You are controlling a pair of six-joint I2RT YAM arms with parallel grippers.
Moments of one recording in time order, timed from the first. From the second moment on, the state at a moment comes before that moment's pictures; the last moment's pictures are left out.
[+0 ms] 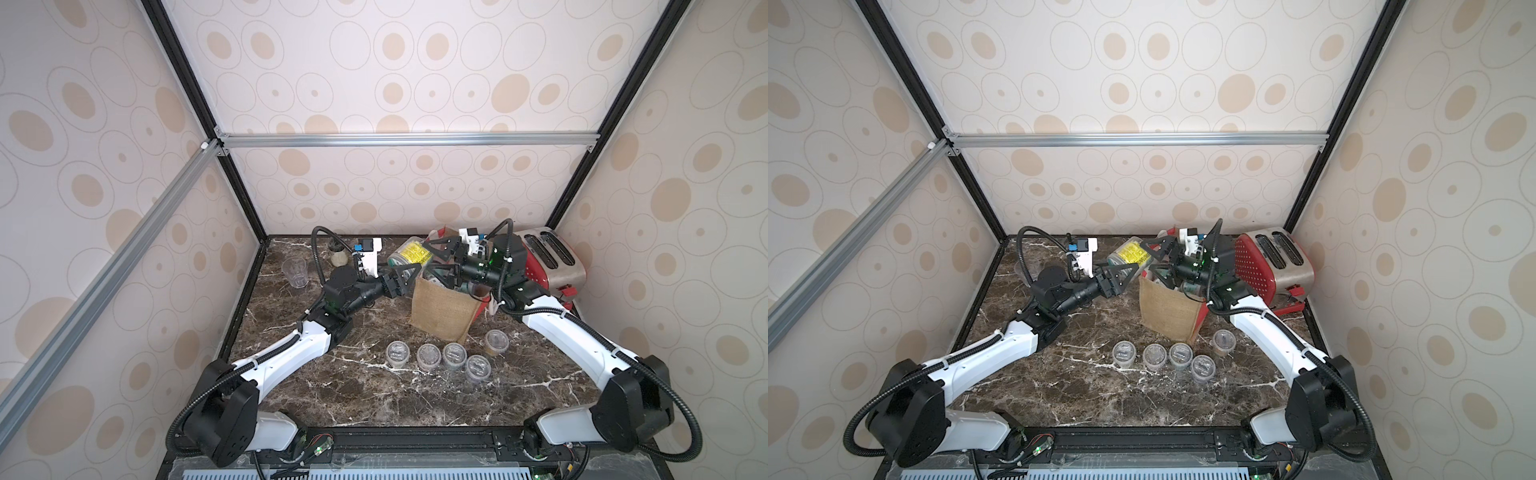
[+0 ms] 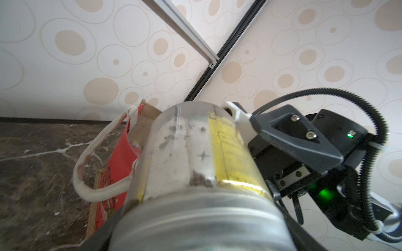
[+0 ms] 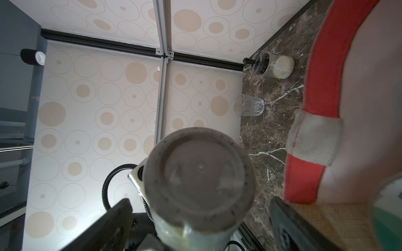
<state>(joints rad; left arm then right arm) -0.57 1.33 0.86 0.48 0.32 -0.66 0.39 1.37 1.12 0.09 -0.67 1.27</state>
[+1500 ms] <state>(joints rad) -0.24 1.80 1.31 -0.73 -0.19 -0.25 0.33 1.46 1.56 -0.95 -0.29 0.30</state>
